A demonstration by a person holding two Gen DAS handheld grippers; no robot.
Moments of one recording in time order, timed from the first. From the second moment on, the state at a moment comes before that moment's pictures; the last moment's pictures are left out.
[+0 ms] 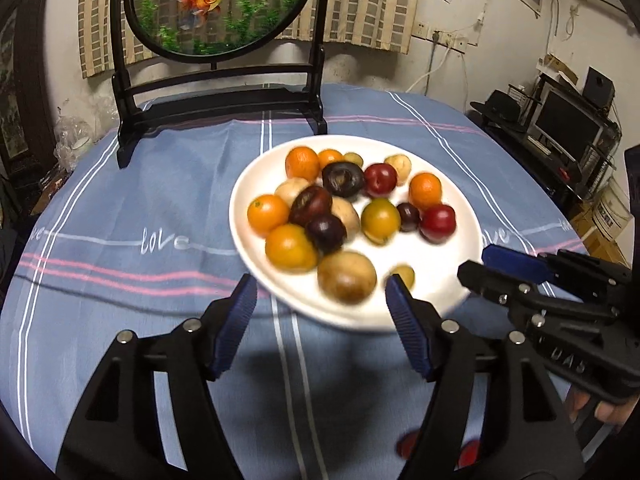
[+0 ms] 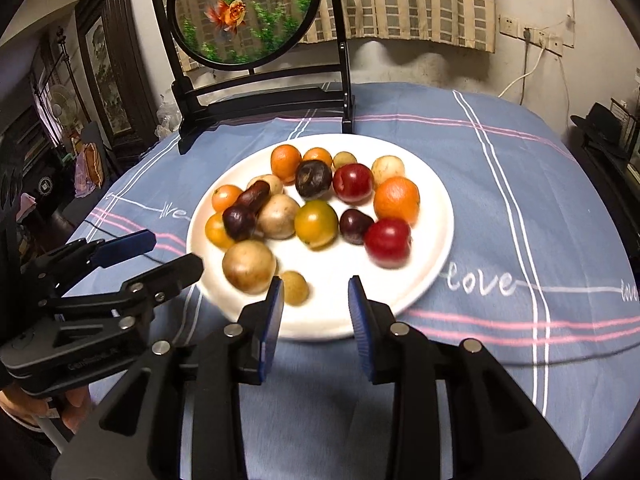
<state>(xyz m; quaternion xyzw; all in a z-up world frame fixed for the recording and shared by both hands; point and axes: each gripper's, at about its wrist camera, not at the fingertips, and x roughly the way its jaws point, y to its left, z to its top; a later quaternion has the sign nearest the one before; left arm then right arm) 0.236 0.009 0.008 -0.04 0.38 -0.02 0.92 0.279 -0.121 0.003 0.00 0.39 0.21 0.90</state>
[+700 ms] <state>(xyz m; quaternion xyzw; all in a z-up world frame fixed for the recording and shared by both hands) 0.175 0.017 -0.024 -0.05 0.38 -0.03 0.92 0.159 -0.122 -0.039 -0.04 0.42 0.23 0.88</state>
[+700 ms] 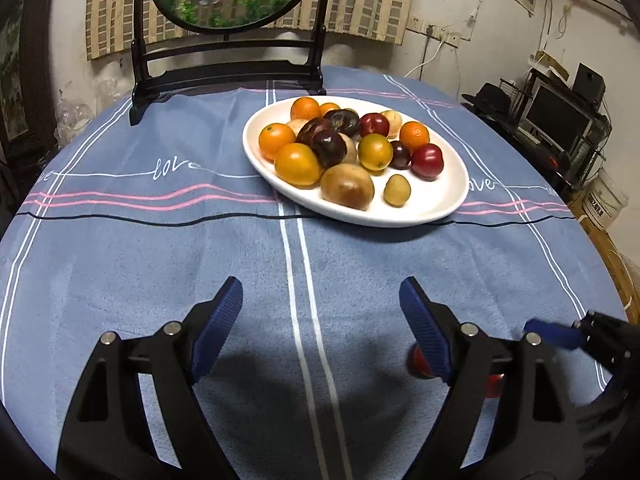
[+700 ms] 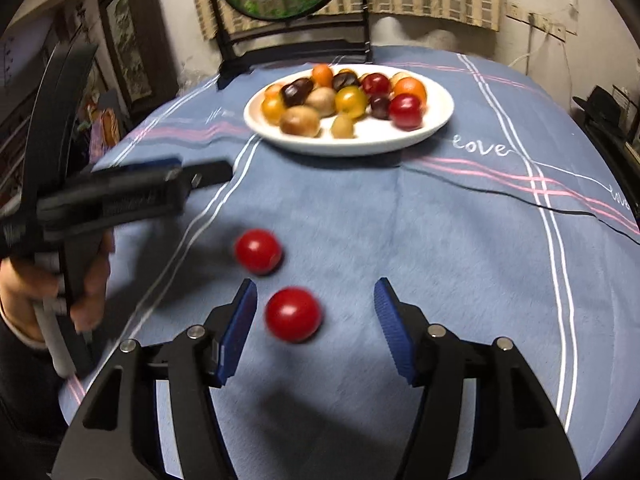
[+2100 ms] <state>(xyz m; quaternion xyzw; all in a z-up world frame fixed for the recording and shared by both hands) 0.158 -0.062 -0.047 0.07 0.43 -0.14 0.89 0.171 -0.169 -0.055 0.02 0.44 0.18 0.88</state>
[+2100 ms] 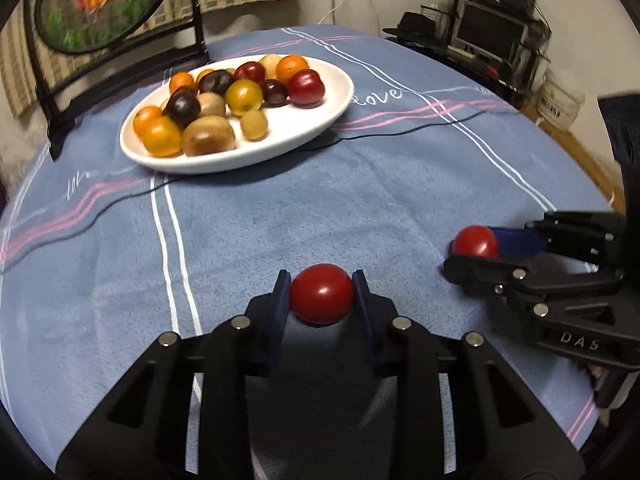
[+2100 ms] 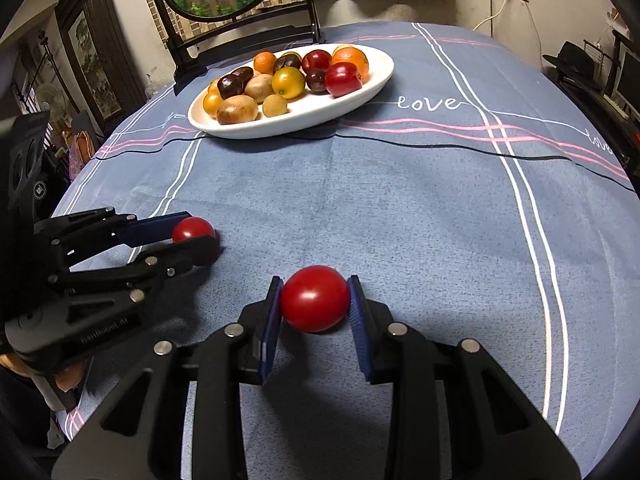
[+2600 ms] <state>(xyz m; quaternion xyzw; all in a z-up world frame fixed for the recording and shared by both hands) 0.154 -0.052 -0.019 0.06 0.41 -0.13 0.90 0.173 -0.164 -0.038 0.01 0.42 0.19 0.89</state>
